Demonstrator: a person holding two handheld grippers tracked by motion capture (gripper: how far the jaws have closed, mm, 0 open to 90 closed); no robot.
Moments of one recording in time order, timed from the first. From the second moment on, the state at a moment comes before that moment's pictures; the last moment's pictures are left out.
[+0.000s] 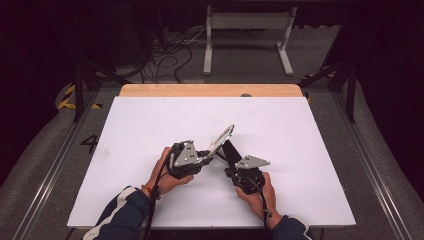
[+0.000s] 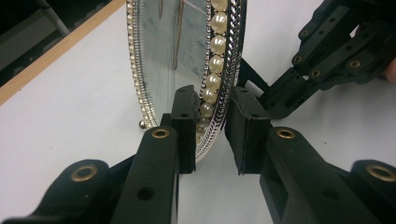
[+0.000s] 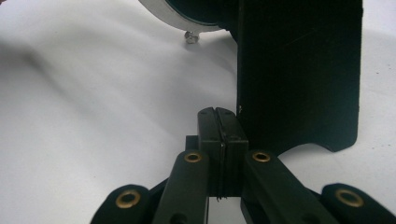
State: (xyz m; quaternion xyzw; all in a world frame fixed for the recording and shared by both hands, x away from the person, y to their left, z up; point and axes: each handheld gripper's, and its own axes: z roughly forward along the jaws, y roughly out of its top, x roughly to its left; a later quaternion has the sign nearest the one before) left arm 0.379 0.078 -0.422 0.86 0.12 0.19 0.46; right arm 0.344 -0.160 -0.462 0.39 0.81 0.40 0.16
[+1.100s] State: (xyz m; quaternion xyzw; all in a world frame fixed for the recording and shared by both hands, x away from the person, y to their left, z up) left arm 0.381 0.072 -0.424 0.85 0.12 0.17 0.48; right arm 0.355 -0.182 -0.460 0.39 0.82 0.40 0.16
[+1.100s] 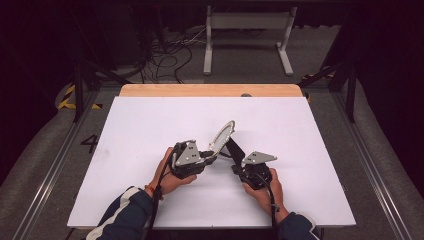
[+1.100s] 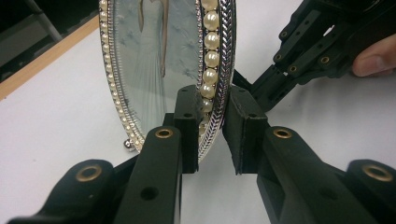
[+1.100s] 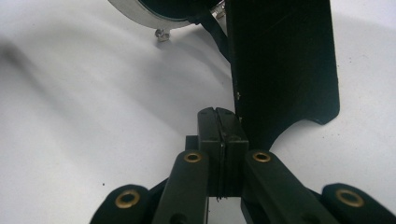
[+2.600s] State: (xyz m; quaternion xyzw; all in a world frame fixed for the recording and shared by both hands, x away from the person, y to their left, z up) left arm 0.388 0.064 -0.438 0.86 0.13 0.12 0.48; right arm 0.366 -0.199 -0.458 0.41 0.80 0.39 0.19
